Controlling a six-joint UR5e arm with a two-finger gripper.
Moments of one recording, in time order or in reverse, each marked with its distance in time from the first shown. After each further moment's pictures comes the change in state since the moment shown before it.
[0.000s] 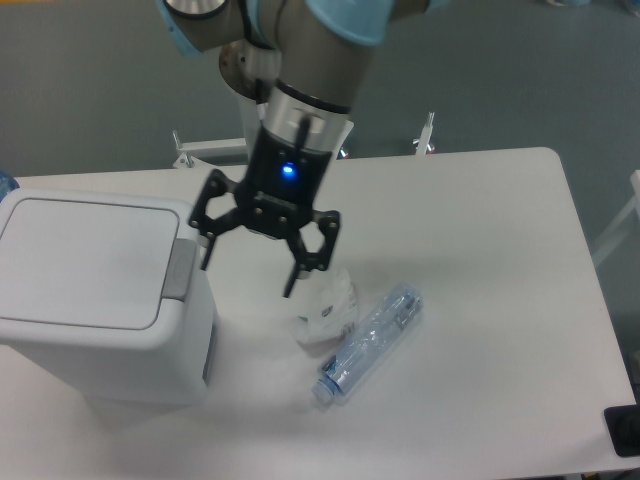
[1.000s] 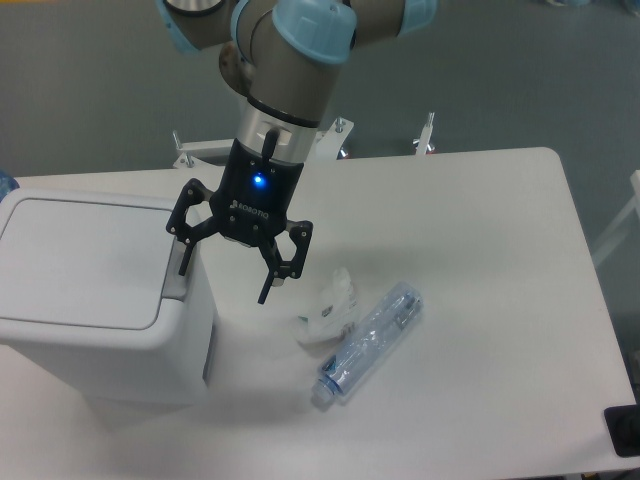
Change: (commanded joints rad) arm -0.015 -0.046 -0.031 0.059 0.000 -0.008
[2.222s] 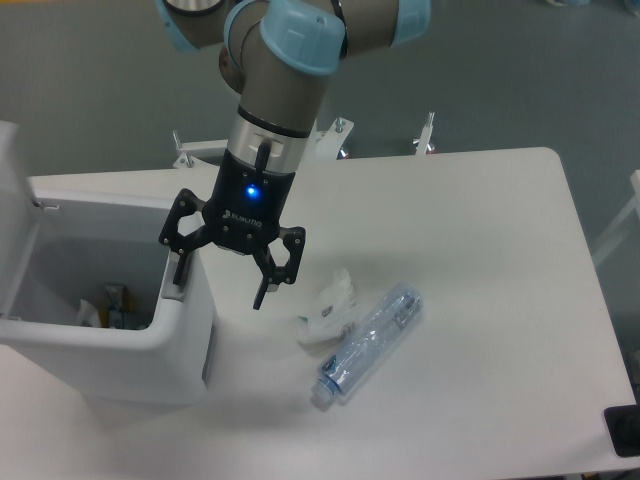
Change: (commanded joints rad) arm -0.020 -0.008 0.035 -0.002 0.034 -0.124
